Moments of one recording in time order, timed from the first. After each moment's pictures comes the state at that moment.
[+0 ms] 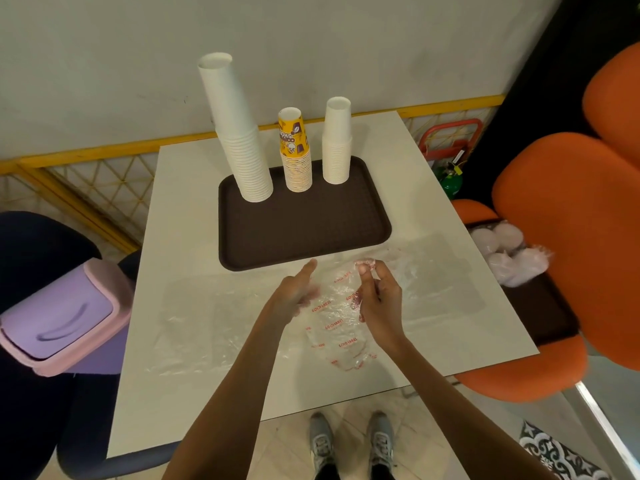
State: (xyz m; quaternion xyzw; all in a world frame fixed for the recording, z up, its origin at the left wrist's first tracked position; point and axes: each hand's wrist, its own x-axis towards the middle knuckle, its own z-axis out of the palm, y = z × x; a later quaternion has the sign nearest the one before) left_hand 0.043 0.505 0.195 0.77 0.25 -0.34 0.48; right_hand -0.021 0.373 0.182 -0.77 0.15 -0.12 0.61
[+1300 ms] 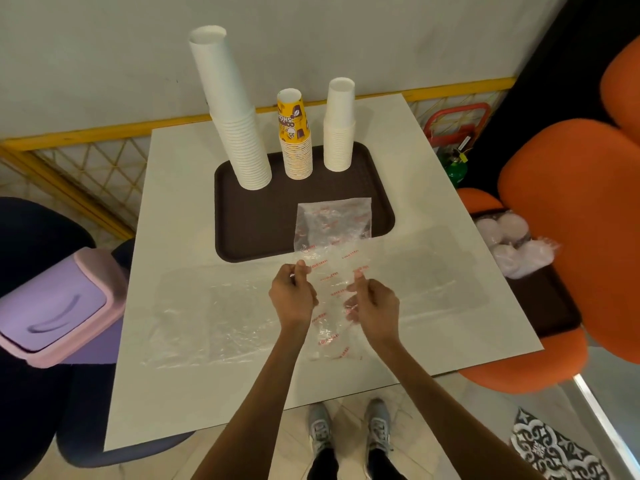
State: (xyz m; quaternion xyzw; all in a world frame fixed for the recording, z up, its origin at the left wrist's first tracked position) left_hand 0.017 0.491 0.161 0.79 0.22 0.02 0.57; right_hand -0.025 0.382 0.154 -0.77 0.24 -0.04 0.59
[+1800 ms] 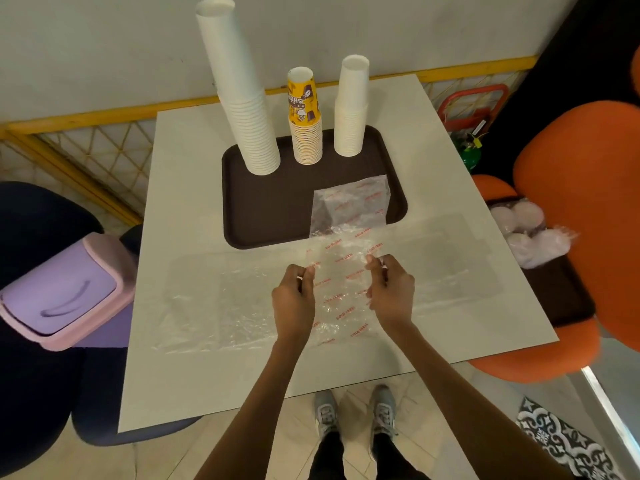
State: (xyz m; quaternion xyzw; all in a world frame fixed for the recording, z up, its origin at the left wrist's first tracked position) left_hand -0.003 0.517 0.144 0.87 0.14 0.02 0.48; right_hand -0.013 0.374 0.141 -0.82 0.21 -0.08 0.53
